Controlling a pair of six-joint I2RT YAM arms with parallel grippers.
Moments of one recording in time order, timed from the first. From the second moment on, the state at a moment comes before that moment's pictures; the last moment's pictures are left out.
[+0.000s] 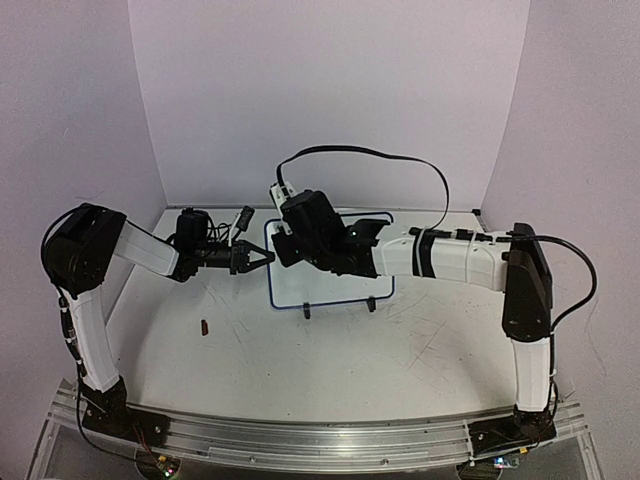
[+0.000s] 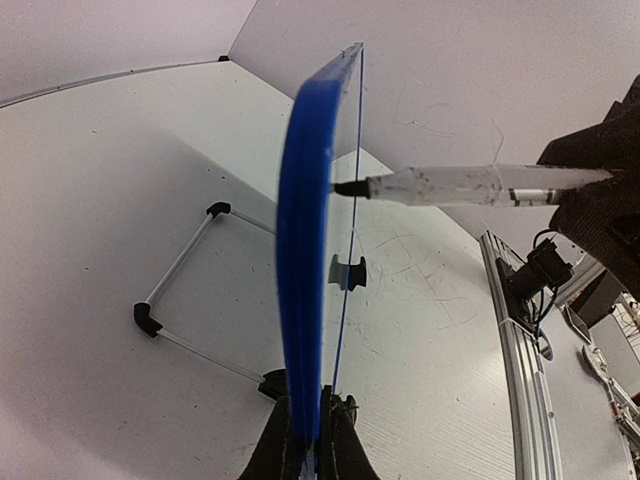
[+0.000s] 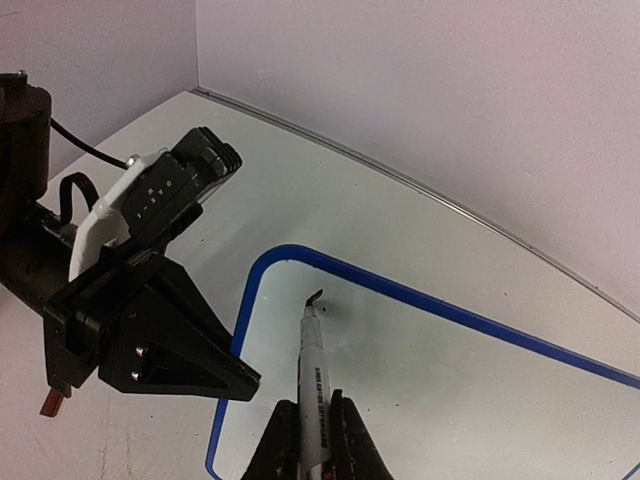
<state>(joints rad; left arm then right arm) -0.36 1.94 0.97 0.62 1.00 -0.21 1.04 2.08 1.78 -0.20 0.51 0.12</state>
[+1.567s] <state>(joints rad) -0.36 1.94 0.97 0.62 1.00 -0.21 1.04 2.10 1.79 -0.24 0.44 0.15</state>
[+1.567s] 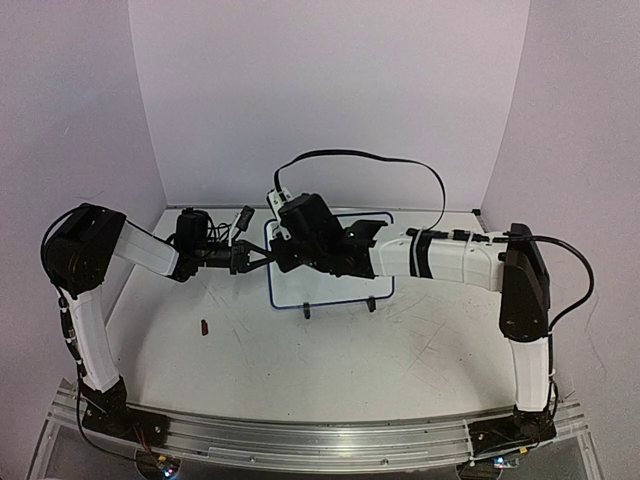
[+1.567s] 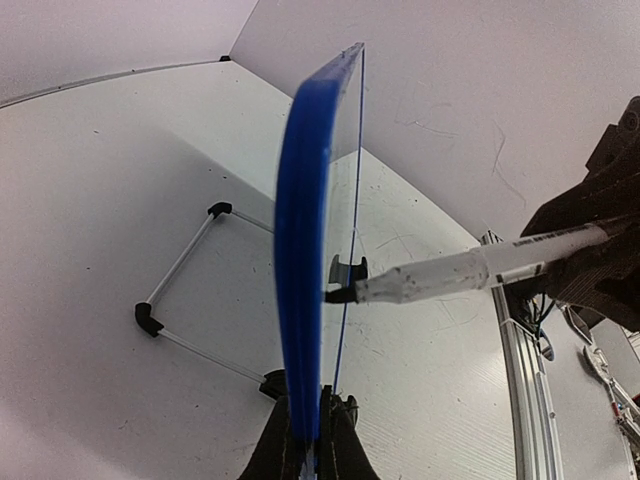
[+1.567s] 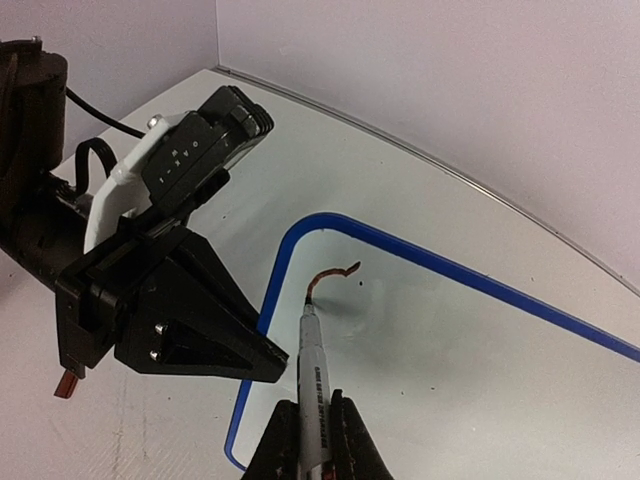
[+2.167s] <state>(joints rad) -0.36 1.94 0.97 0.61 0.99 -0.21 1.05 2.09 1.74 -0.24 0.45 0.16</state>
